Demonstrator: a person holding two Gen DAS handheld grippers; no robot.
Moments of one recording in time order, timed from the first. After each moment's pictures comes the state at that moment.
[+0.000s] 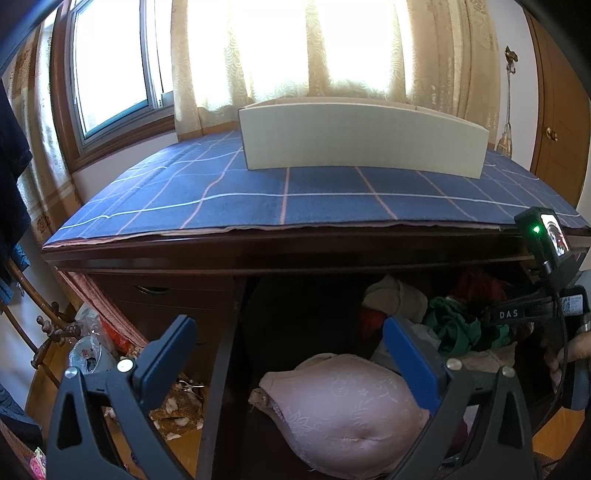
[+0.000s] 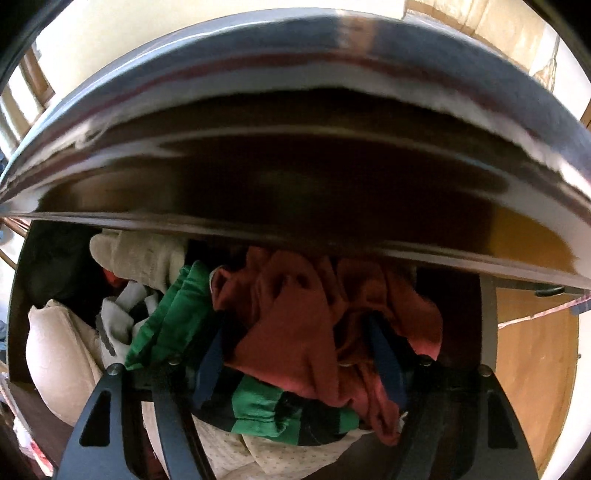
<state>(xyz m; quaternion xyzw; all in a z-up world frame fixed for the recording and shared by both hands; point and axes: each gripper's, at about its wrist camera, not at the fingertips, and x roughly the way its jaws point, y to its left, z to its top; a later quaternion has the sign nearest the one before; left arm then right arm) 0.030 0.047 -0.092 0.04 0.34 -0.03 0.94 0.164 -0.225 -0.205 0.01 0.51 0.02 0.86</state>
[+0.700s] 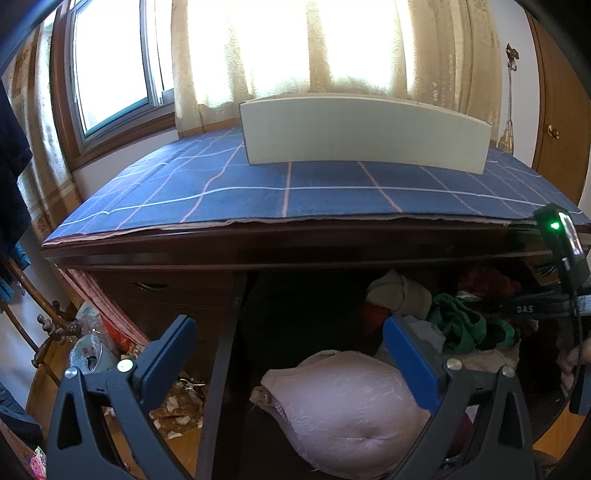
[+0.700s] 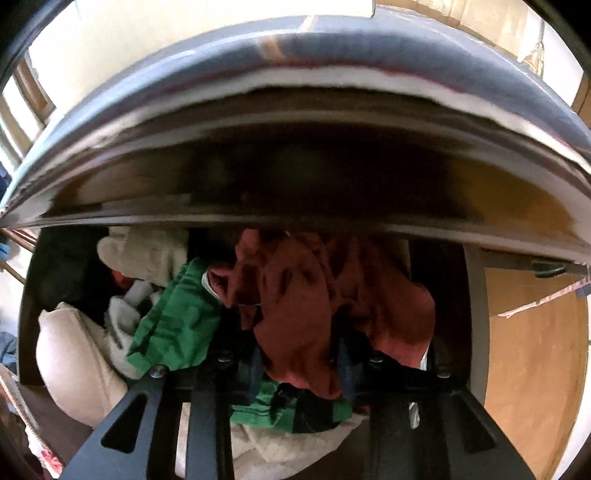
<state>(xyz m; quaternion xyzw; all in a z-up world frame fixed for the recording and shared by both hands) 0.031 0.048 -0.096 0.04 0.34 -0.02 0.94 0.152 -0.237 -0.200 0.03 0.50 0.02 0.87</state>
